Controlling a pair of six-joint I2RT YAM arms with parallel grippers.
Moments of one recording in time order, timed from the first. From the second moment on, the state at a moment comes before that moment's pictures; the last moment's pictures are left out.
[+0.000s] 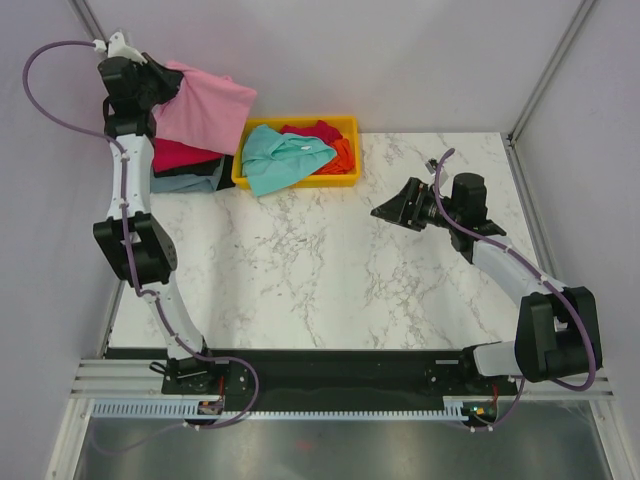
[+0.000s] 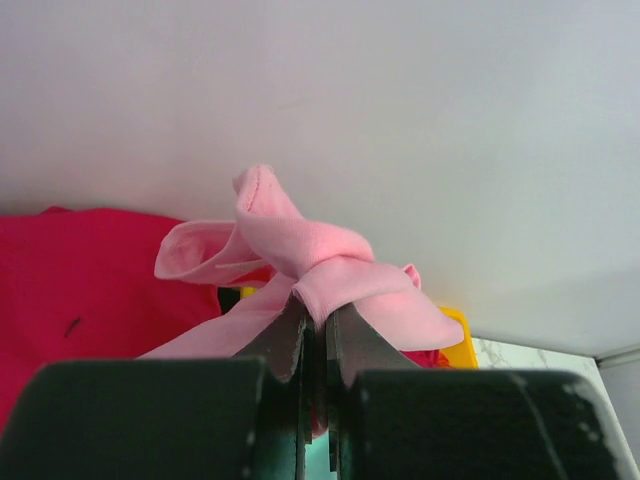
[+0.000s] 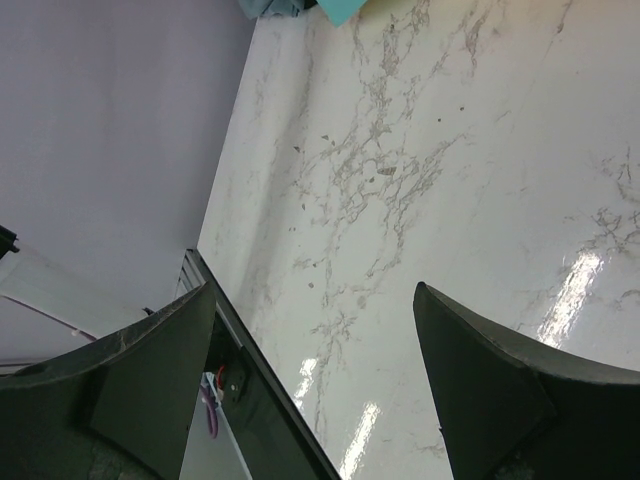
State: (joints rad) left arm 0.21 2.06 2.14 -0.14 0.31 -0.48; right arm 0.15 1.37 0.82 0.16 -0.78 0.69
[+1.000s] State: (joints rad) left arm 0.32 2.44 2.48 -0.16 0.31 -0.50; right arm 0.15 1.39 0.84 0.11 -0.76 0.65
